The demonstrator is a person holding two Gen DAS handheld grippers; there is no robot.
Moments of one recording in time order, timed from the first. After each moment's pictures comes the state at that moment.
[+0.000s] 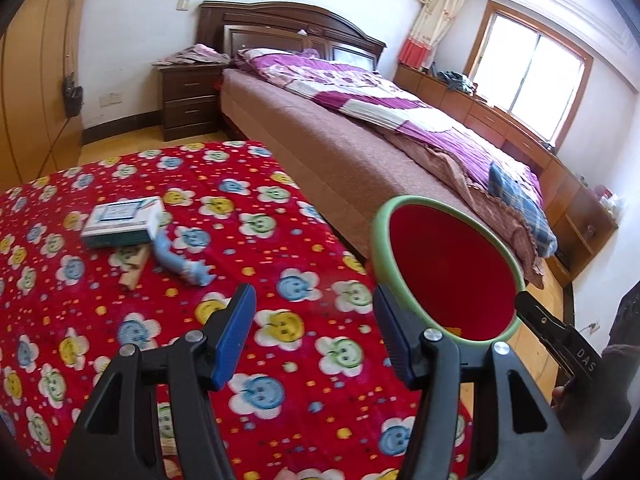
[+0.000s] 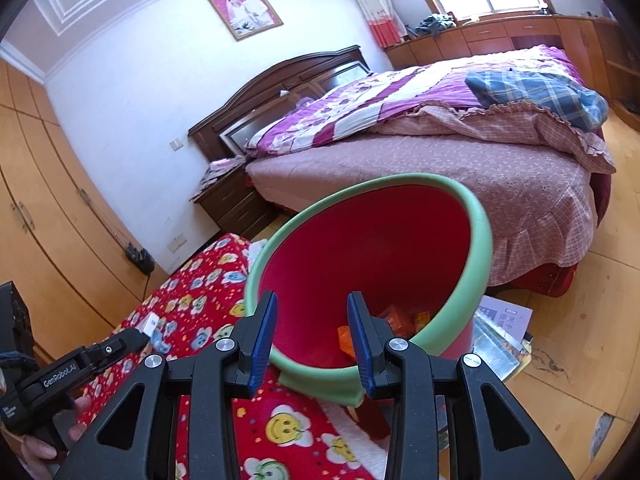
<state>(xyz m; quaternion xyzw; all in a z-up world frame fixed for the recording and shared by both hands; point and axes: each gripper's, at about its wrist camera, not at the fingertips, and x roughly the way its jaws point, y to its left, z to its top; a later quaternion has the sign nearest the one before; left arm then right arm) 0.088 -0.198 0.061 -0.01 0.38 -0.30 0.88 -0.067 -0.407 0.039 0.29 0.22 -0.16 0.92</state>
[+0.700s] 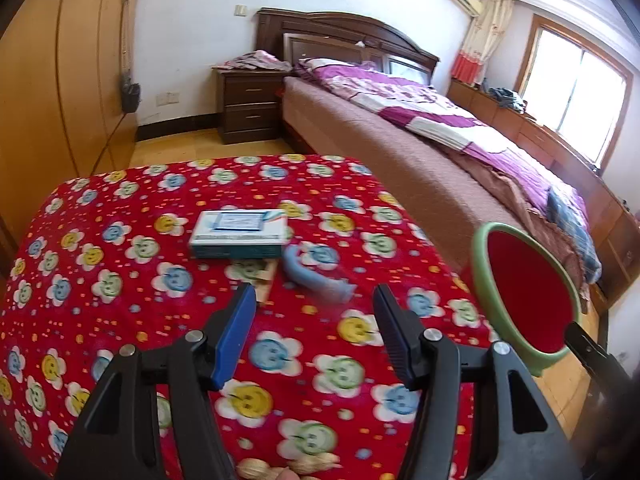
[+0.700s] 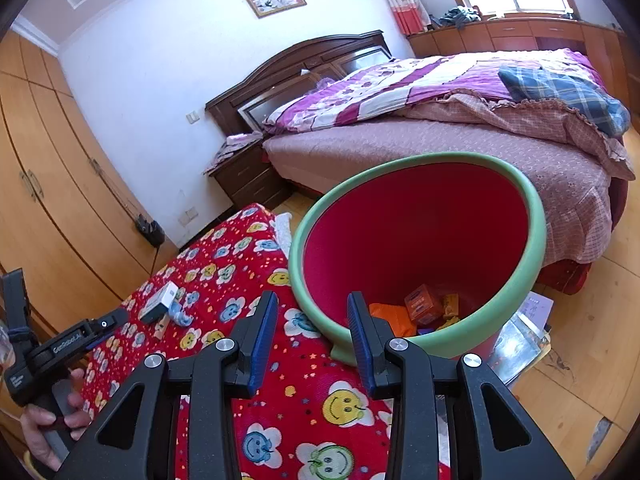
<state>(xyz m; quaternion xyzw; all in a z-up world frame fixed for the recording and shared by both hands) 0.132 -0.119 0.059 -0.01 0.37 -0.20 0.91 -0.043 -0.366 0.039 0.26 0.25 -0.13 0.92</state>
